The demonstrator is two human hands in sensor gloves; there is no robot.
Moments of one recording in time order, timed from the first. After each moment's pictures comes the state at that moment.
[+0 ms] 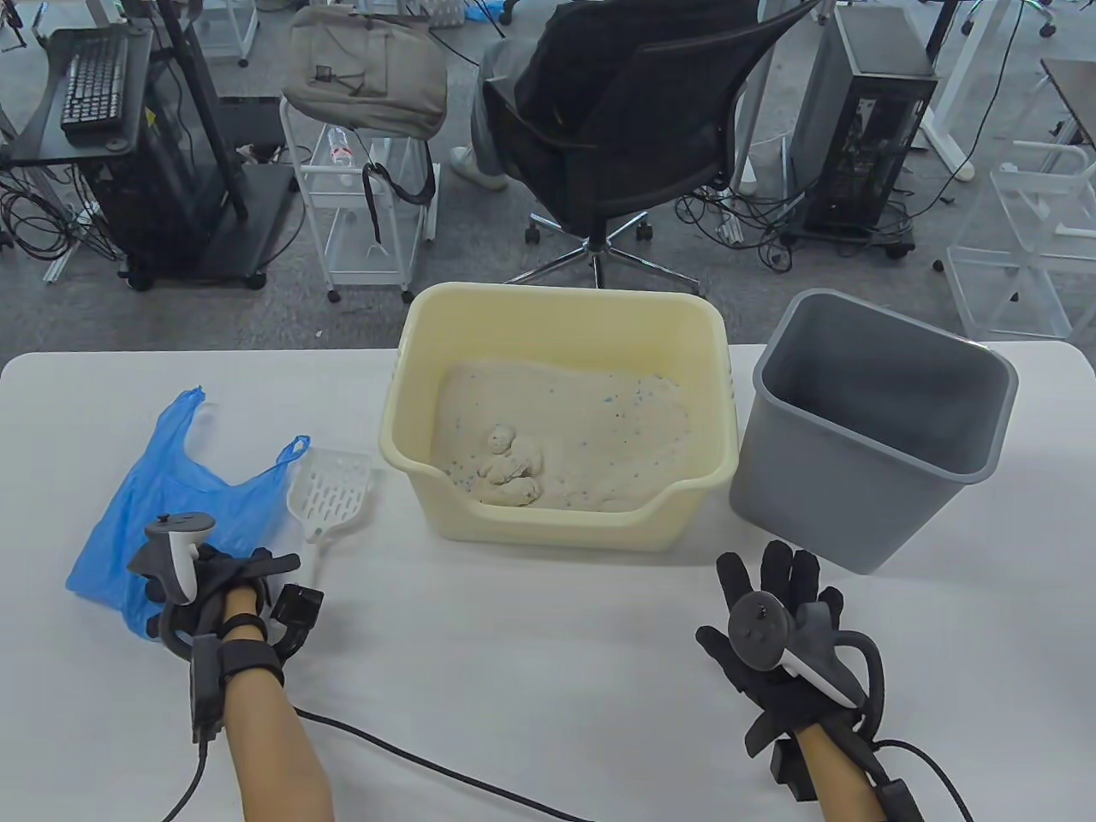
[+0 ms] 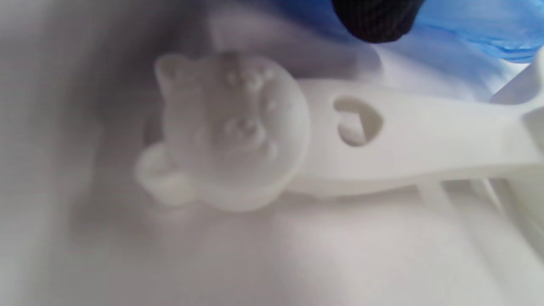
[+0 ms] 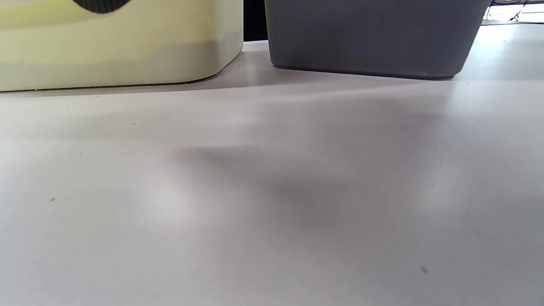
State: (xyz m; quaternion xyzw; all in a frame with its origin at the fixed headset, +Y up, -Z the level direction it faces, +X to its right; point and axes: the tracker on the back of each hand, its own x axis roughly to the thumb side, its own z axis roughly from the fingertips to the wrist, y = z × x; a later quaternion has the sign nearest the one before) left_hand -0.383 -0.777 -0.389 -0.20 0.51 0.39 0.74; right_hand 0.218 -0.715 -0.301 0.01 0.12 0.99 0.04
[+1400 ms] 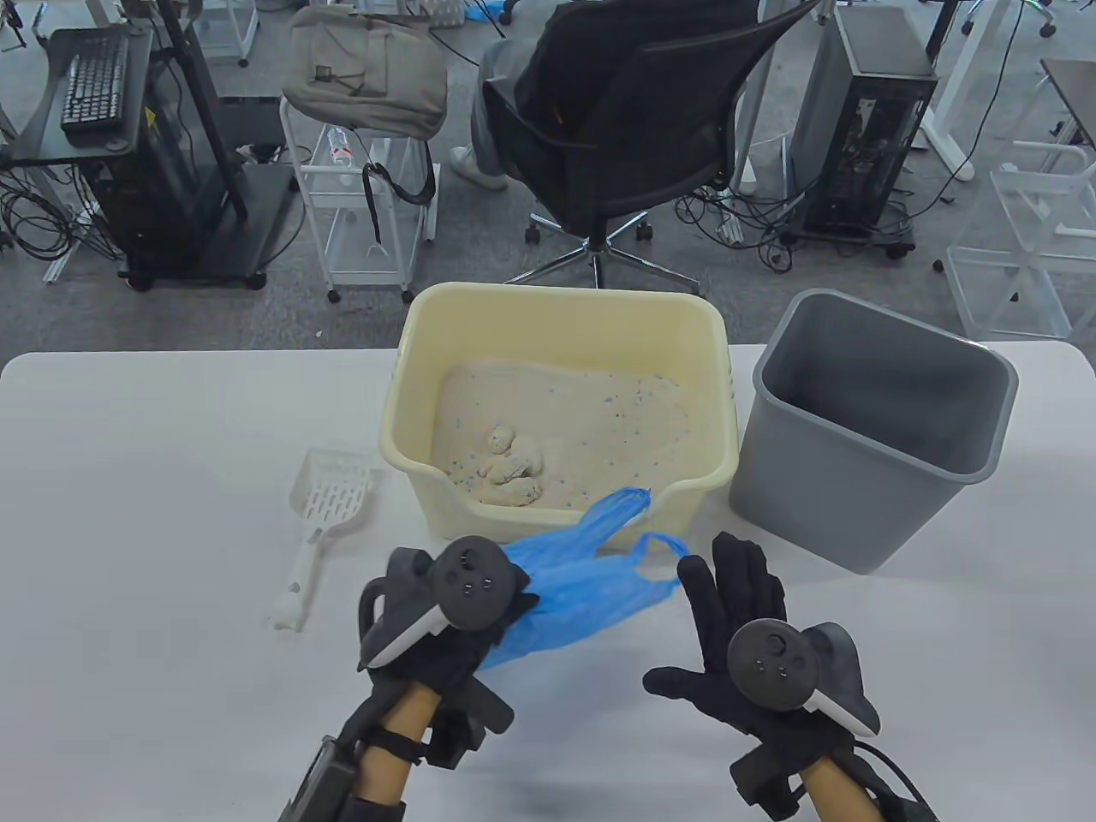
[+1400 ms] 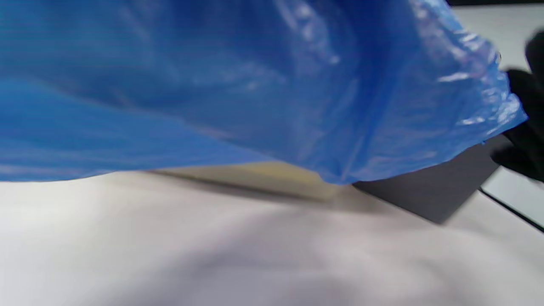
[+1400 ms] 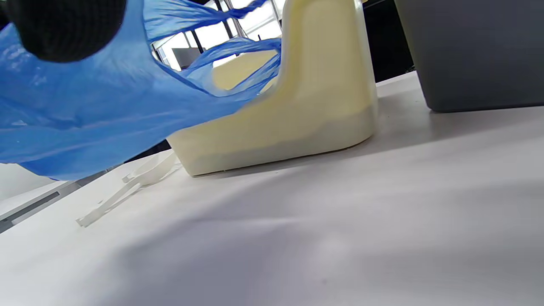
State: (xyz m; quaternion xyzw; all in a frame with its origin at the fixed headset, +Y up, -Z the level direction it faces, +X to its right) left_hand -0.087 -0.609 -0.292 -0.12 -0.17 0.16 0.97; right_hand 0.177 -0.661 -0.262 0.19 0.03 0.96 0.20
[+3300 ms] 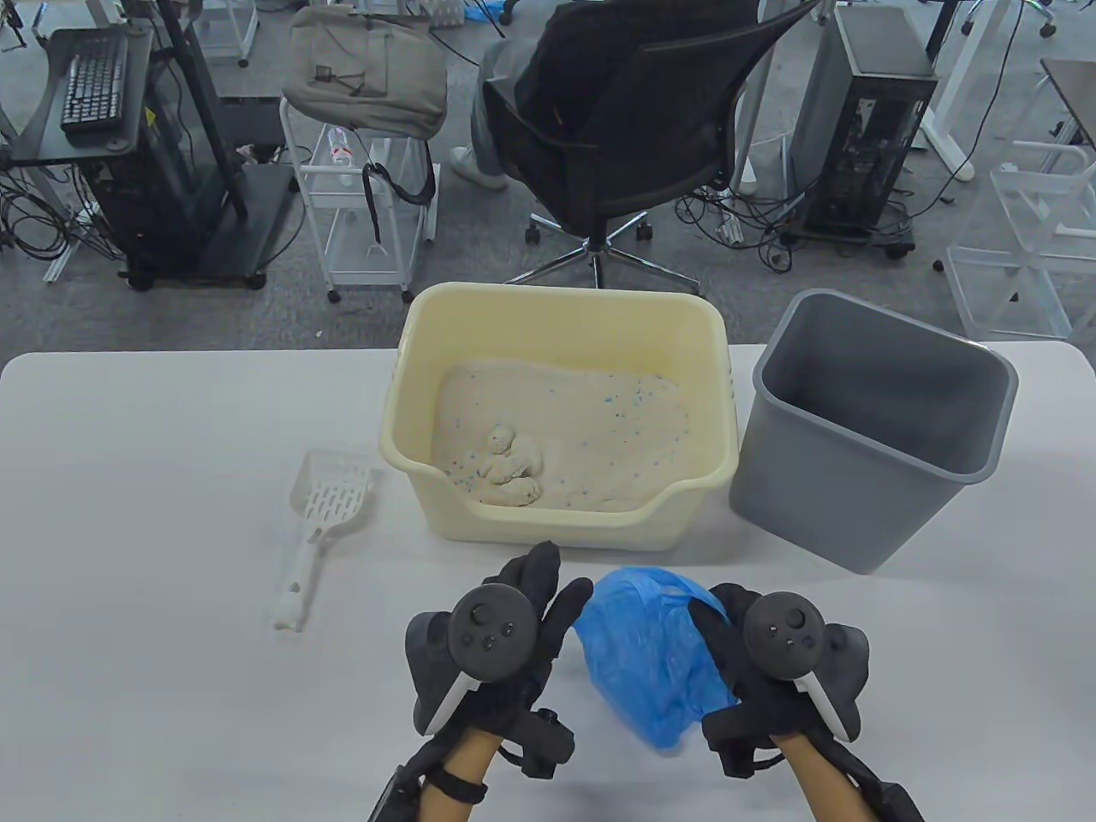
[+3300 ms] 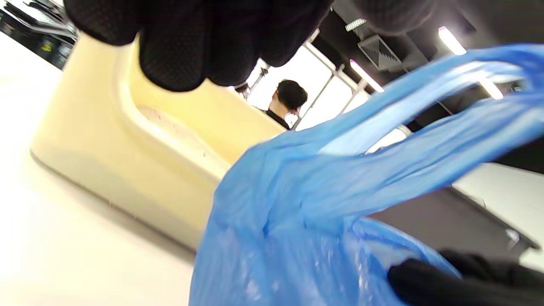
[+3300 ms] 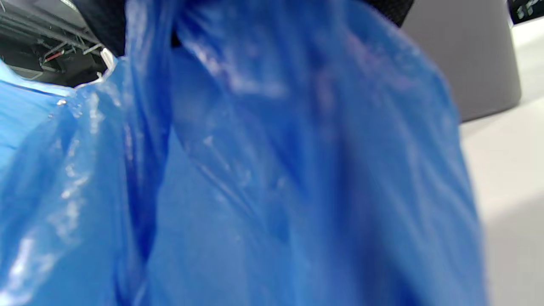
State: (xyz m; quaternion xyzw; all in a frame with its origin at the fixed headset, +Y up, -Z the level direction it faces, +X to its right) left_hand -0.079 -0.614 -0.263 0.07 -0.06 0.34 0.93; right_hand 0.197 -0.672 -0.280 -0.05 -0.09 0.96 0.24
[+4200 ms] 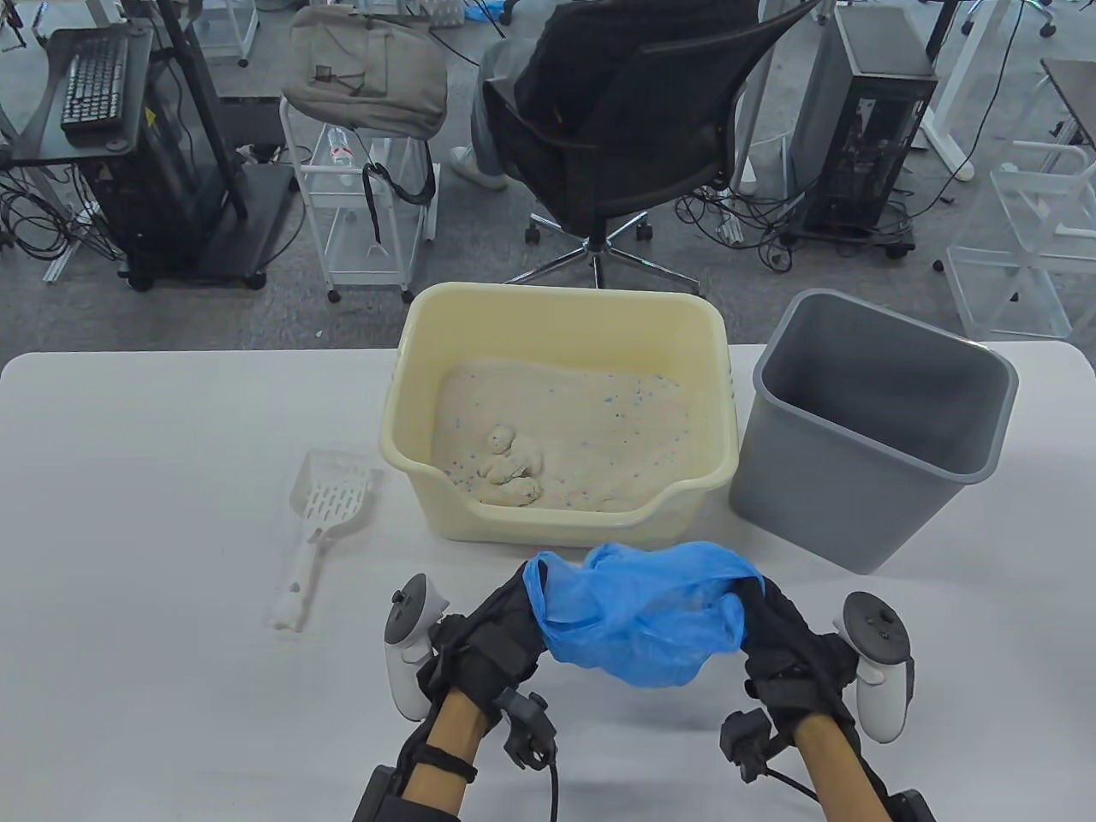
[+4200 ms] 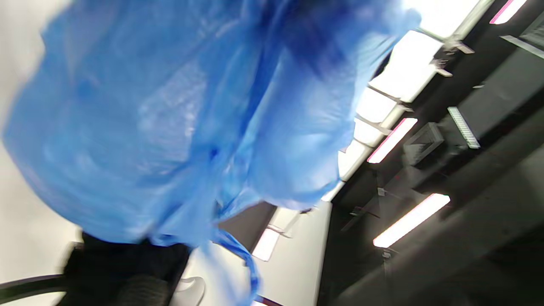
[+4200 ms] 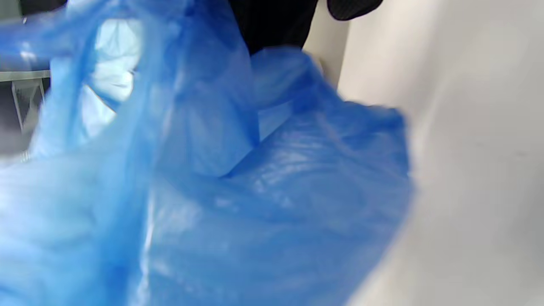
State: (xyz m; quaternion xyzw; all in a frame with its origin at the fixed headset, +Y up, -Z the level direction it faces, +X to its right) left_hand -0.105 -0.716 -0.305 -0.23 -0.04 0.81 0.54; right_hand 0.250 -0.729 -0.296 -0.07 0.13 0.68 0.72
